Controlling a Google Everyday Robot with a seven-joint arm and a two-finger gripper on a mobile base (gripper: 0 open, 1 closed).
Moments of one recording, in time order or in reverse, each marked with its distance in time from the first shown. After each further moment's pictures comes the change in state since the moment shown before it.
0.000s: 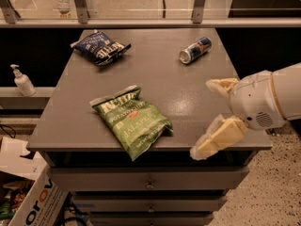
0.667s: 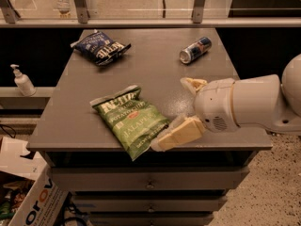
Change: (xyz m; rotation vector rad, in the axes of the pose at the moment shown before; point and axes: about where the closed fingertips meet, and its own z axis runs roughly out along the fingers) arm -0.041 0.001 0.055 0.068 -0.167 0.036
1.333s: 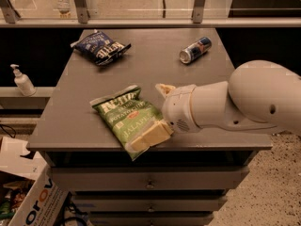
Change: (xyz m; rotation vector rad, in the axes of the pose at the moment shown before) arm -0.002 0.007 0.068 -0.026 0.014 -0.019
